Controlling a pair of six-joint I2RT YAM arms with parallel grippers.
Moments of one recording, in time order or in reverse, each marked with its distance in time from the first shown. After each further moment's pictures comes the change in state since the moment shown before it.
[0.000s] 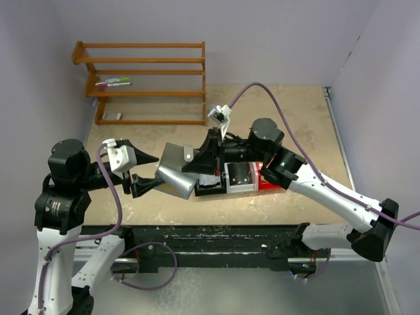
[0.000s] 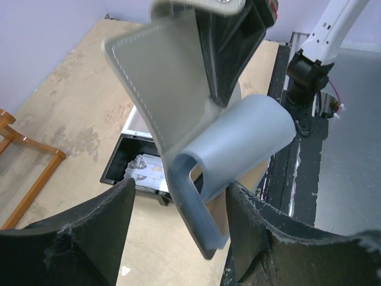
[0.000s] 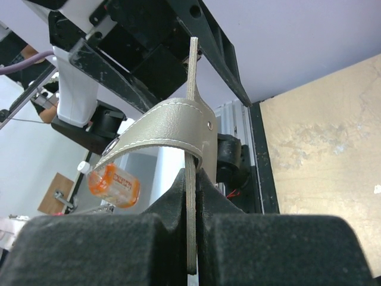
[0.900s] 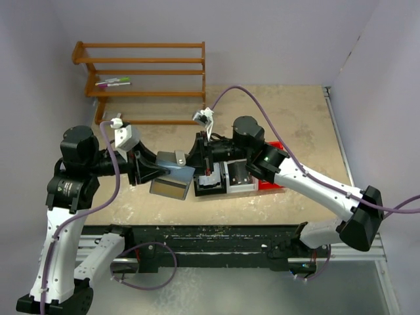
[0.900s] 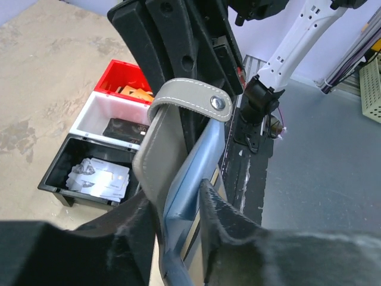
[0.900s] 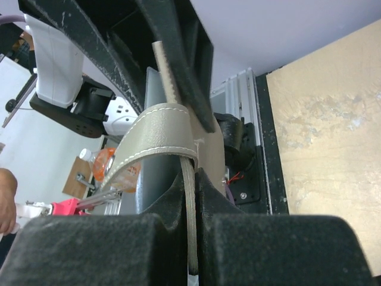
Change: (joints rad) left arm 0.000 0.094 -0.055 0.152 0.114 -0.267; right arm -0.004 0.128 0.011 0.007 -0.069 0.023
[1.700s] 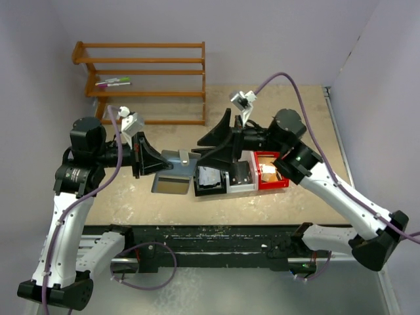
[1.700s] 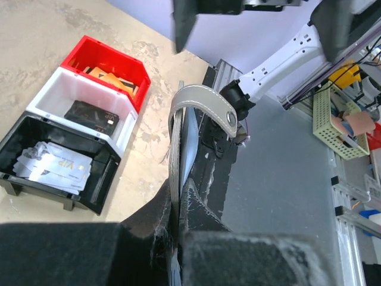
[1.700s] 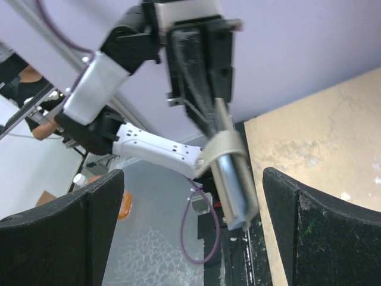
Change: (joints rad) left arm -0.001 0.068 -0.011 0.040 0.044 -0.187; right arm -0.159 -0.161 -0.002 0.007 -0.018 0.012
